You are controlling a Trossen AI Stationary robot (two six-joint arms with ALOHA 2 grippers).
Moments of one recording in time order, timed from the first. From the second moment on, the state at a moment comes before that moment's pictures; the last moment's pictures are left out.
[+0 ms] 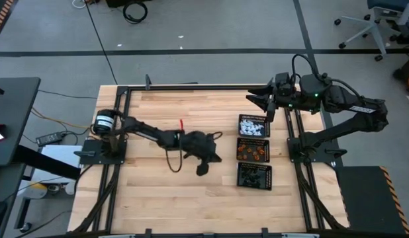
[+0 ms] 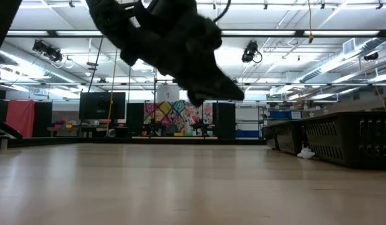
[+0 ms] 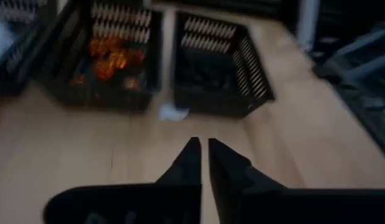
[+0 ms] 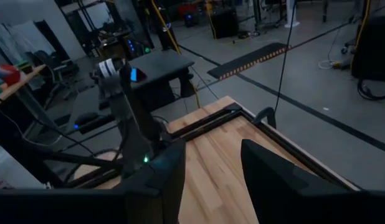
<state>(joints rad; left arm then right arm) -0.05 1.86 1.03 0.35 0.23 -0.12 0.00 0.98 1.34 -0.54 0.30 0.35</state>
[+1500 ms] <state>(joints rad) -0.22 2.37 1.37 0.61 -0.30 -0.33 0.07 1.06 1.34 -0.48 0.26 0.40</state>
